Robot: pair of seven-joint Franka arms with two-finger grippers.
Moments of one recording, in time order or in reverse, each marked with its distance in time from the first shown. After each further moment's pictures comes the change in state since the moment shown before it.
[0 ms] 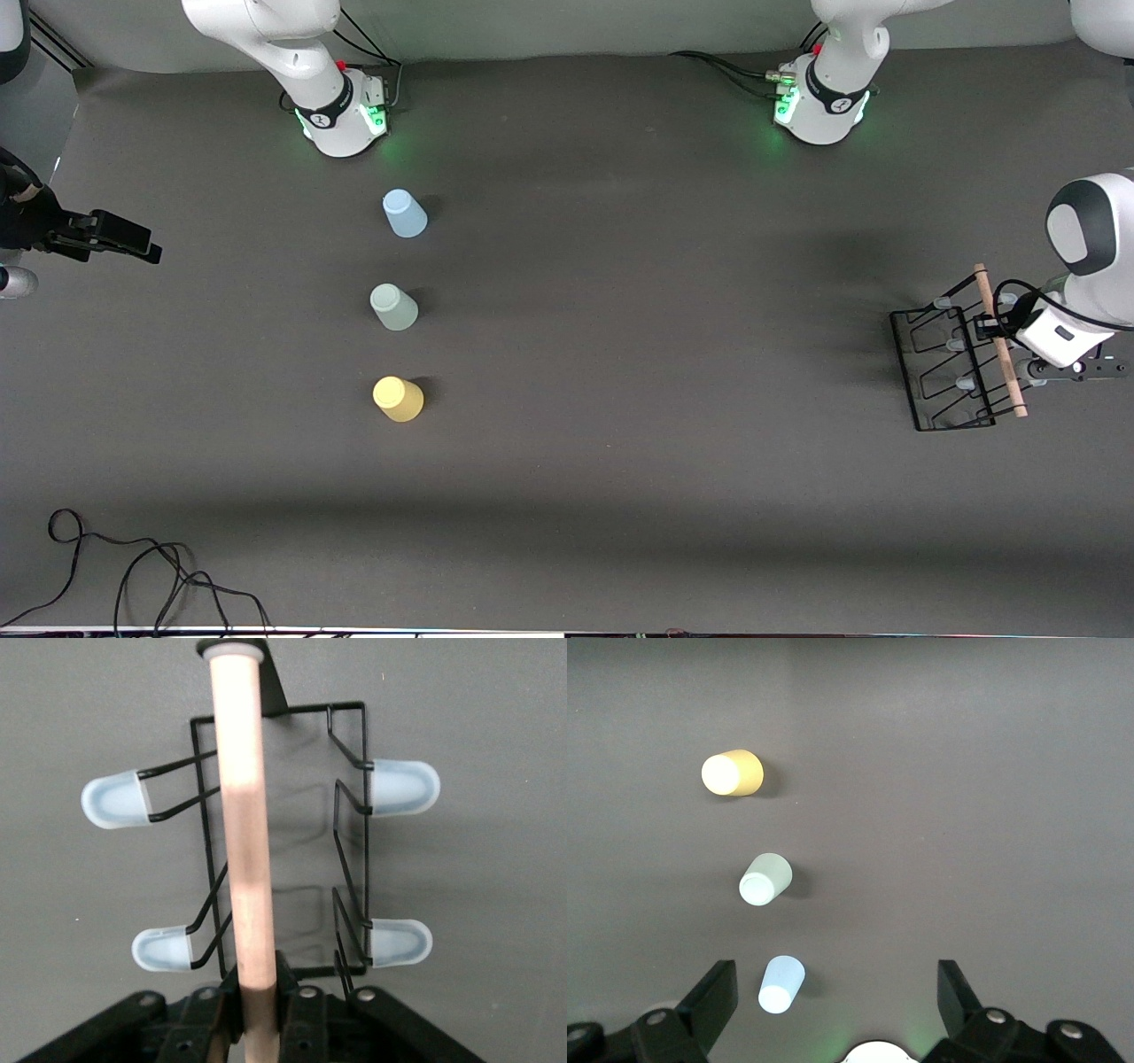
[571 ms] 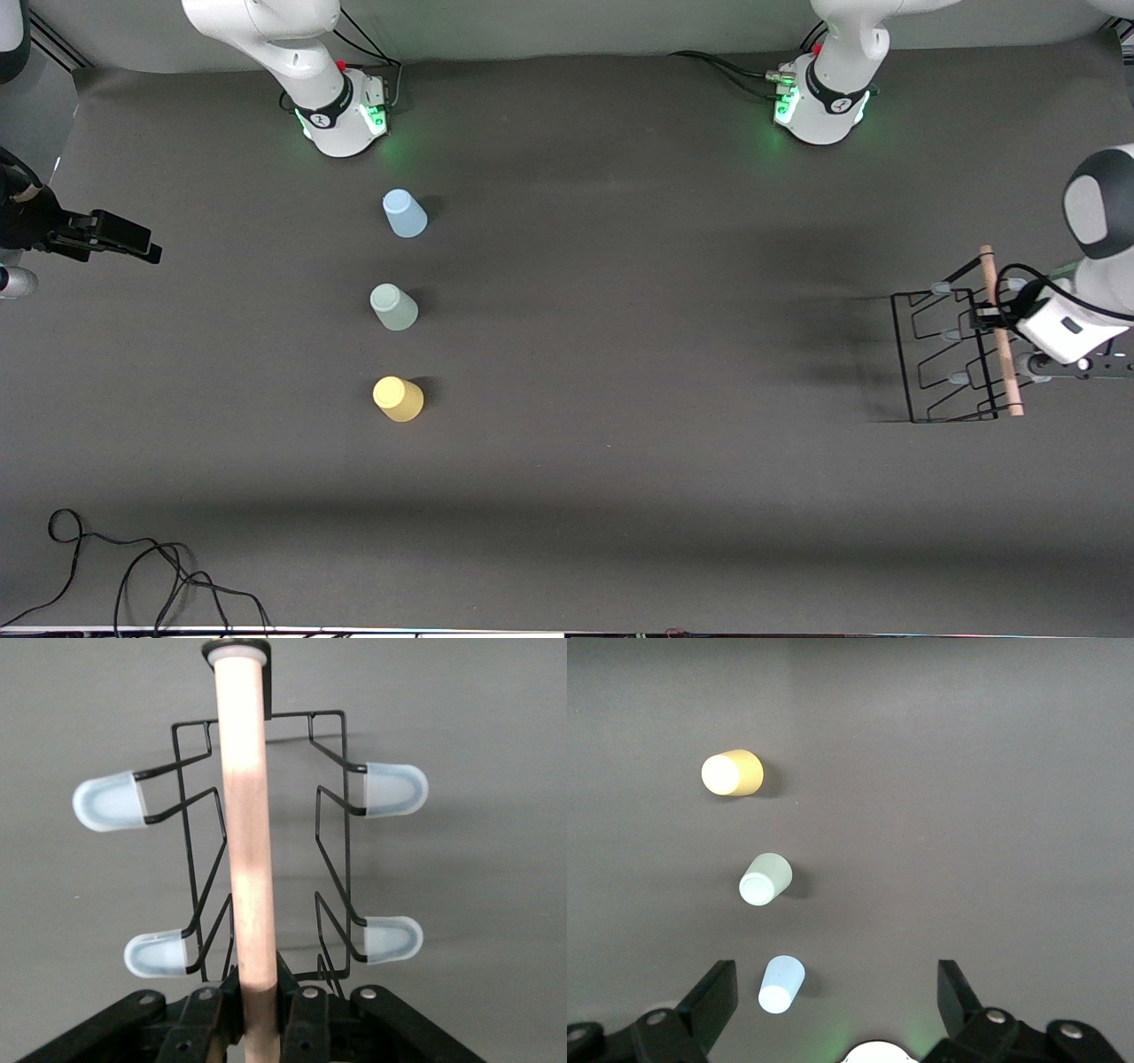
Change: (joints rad) left arm -0.109 -0.078 -0.038 0.141 -0.007 -0.261 -0.084; right arm 0.000 0.000 0.000 0.000 0.000 0.000 0.000
